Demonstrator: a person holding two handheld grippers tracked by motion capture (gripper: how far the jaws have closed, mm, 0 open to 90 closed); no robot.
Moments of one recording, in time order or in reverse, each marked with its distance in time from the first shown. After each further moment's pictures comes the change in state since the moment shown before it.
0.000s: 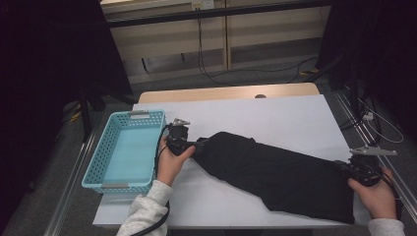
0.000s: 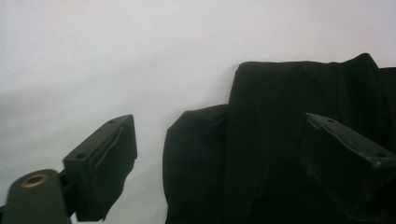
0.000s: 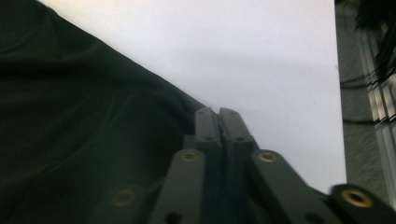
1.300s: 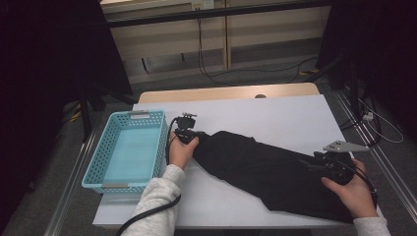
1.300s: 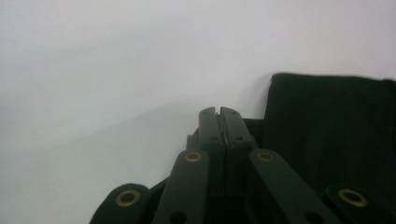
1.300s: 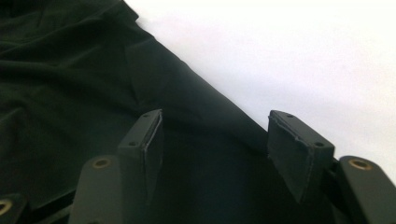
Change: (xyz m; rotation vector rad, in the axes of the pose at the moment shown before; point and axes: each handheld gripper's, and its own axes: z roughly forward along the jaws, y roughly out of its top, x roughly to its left) left arm 0.019 0.022 0.043 0.056 0.021 -0.104; right arm 0.058 0.029 0.001 -0.099 0.195 -0.092
